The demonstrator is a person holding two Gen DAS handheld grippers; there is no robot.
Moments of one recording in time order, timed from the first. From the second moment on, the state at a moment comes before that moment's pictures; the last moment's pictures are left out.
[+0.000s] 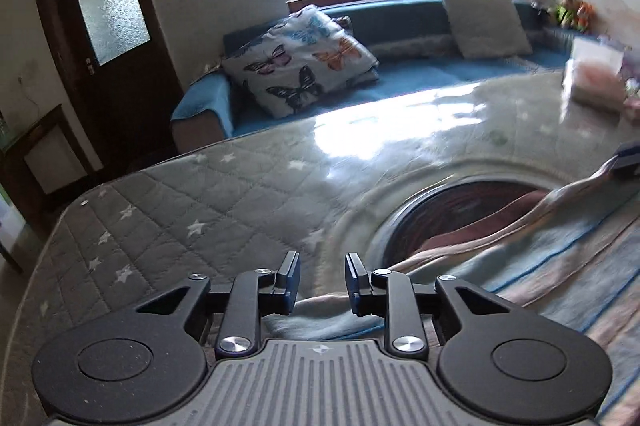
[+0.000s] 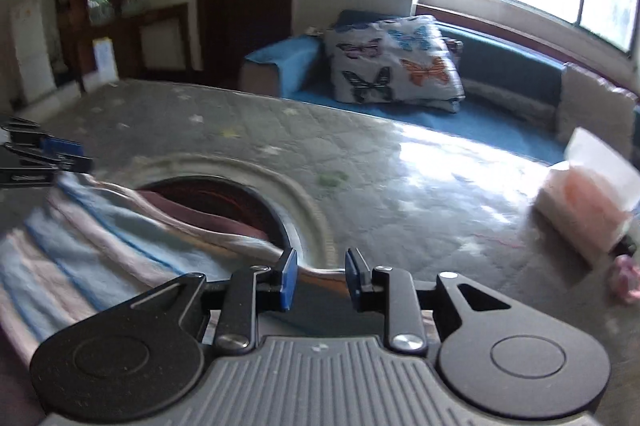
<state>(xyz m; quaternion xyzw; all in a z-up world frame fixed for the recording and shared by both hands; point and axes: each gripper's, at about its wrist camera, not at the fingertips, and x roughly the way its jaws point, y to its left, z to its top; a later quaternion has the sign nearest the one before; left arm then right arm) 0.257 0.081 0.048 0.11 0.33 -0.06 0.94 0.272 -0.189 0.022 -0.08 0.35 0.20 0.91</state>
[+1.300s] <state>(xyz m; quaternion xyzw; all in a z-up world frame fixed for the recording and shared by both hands) 0.251 0.056 0.015 0.08 0.36 -0.06 0.93 0.270 -0.177 -0.001 -0.04 0.37 0.18 0.91</state>
